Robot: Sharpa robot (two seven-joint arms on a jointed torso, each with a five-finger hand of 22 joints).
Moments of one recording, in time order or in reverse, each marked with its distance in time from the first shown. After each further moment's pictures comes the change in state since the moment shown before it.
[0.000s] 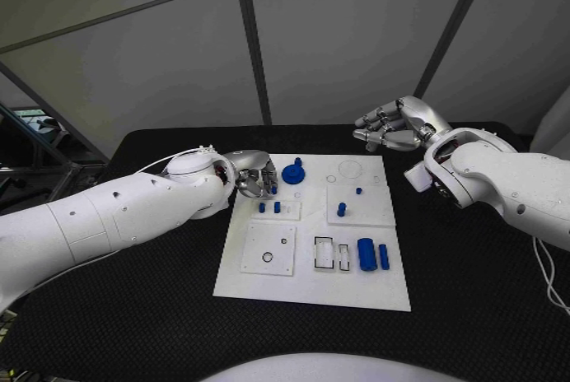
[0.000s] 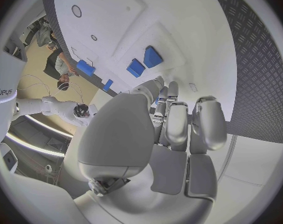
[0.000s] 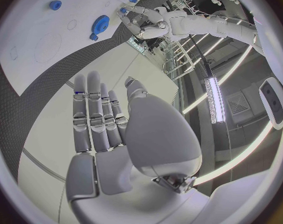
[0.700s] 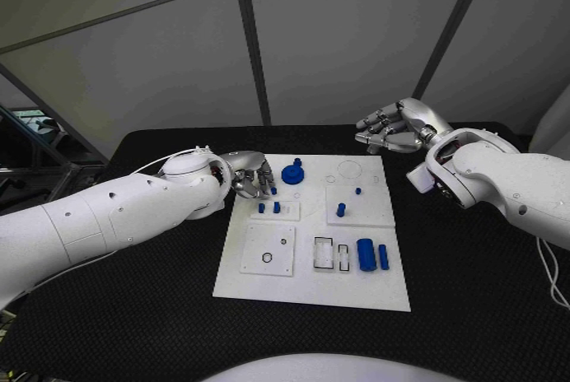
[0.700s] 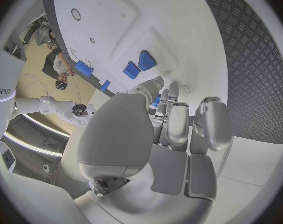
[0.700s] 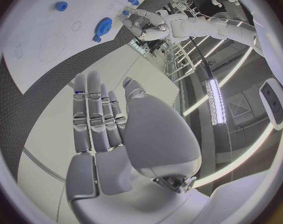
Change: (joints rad) left arm 0.000 -0.014 0.000 -0.003 0.007 0.008 -0.012; left_hand -0.018 -0.014 0.020 -0.014 0.000 -0.099 0.034 -0.107 -0.049 0.009 0.014 -0.034 -0.004 0.000 0.014 0.008 -0.012 -0.060 0.003 0.011 0.000 0.000; right arm 0.000 -0.013 0.000 -0.001 -0.030 0.027 -0.017; right_hand 0.048 0.001 0.020 -0.031 -0.004 0.005 -0.005 0.002 0.004 -0.018 0.000 -0.003 -0.021 0.033 -0.006 -0.004 0.007 0.000 0.035 -0.013 -0.003 -0.002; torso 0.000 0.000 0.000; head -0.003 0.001
